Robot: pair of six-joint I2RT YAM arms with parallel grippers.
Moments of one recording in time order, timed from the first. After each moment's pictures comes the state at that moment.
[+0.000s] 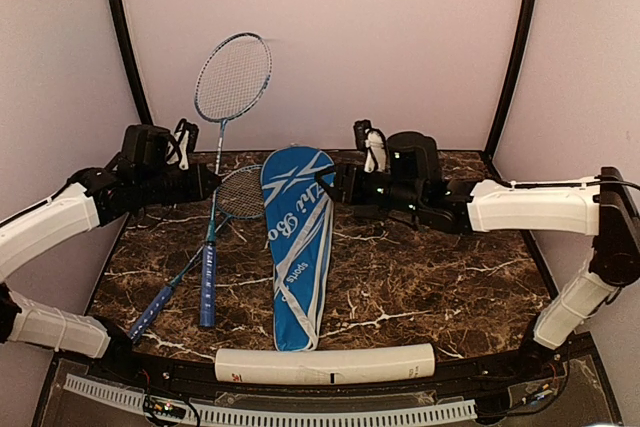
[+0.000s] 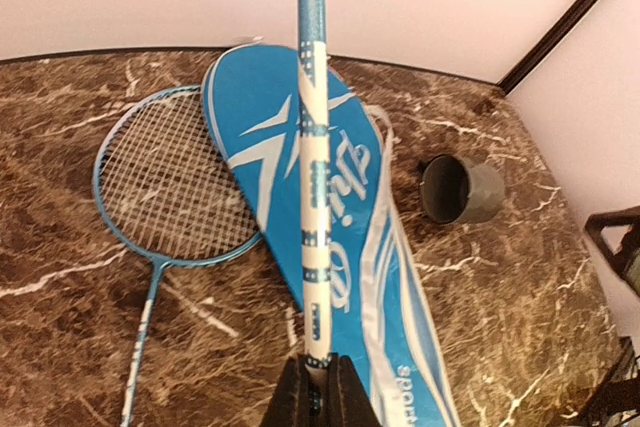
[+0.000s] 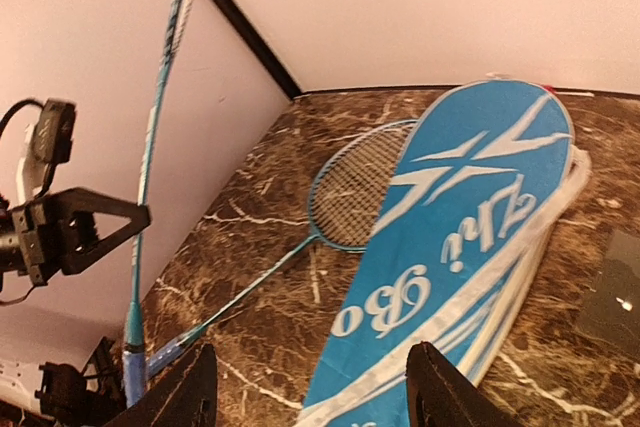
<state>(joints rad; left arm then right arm) -0.47 1.15 0.94 -0.35 0.03 -0.41 0.88 1.56 1.06 0.22 0.02 0.57</state>
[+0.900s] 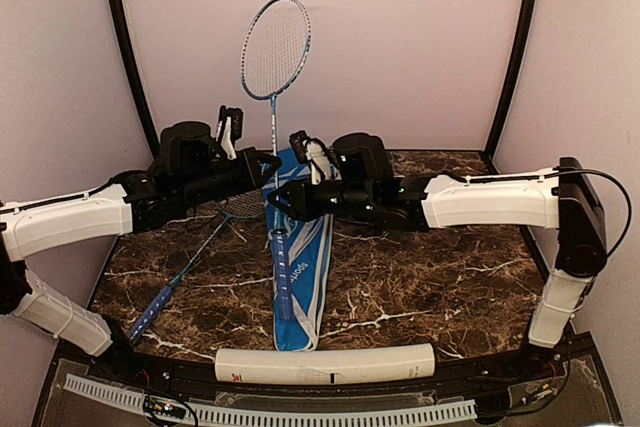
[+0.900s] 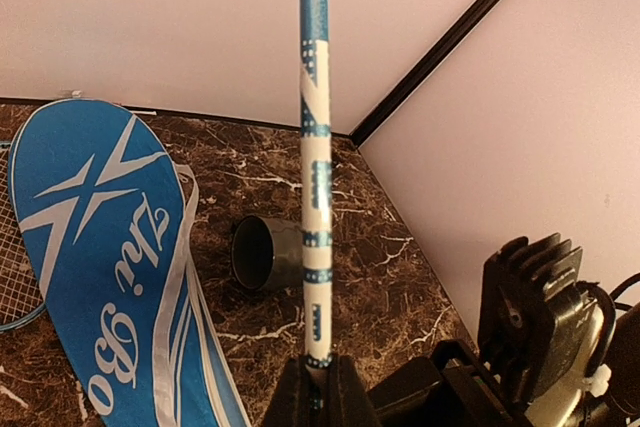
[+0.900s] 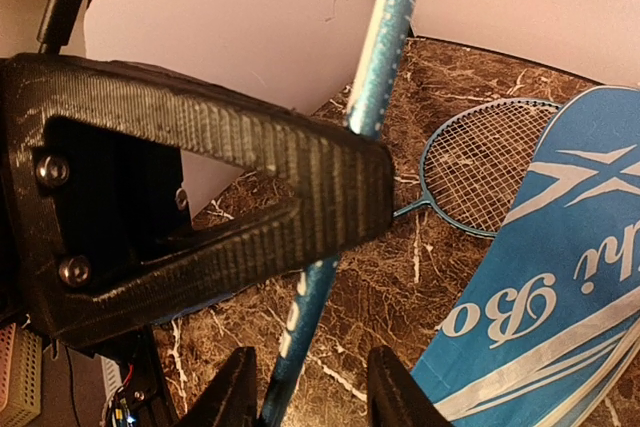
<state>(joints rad) -0.76 1.32 0.99 0.08 -0.02 -0.66 1.02 1.79 1.34 0.13 -0.15 0.42</state>
